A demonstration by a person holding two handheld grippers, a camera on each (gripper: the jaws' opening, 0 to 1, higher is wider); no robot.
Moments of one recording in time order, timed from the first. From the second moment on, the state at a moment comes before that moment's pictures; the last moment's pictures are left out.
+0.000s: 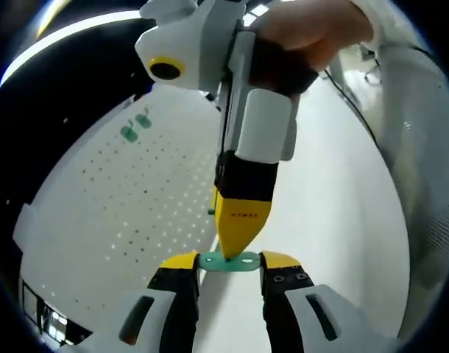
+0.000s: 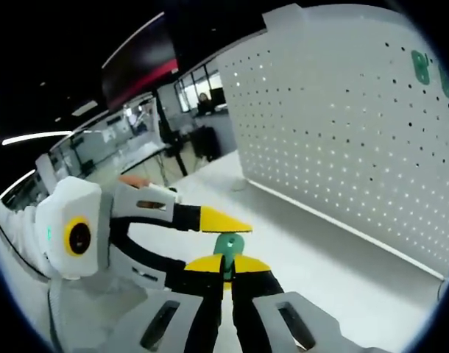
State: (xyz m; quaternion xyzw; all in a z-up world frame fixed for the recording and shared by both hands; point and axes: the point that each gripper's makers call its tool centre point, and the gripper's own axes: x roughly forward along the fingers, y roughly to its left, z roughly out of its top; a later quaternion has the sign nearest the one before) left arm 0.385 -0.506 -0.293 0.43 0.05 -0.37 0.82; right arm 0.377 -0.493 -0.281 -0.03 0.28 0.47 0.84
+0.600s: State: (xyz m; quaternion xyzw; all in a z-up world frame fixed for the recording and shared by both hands) left arm 0.382 -0.512 -0.282 0.29 0.06 -0.41 0.86; right arm 0.385 -0.502 -0.263 -0.04 0.20 0.46 0.86
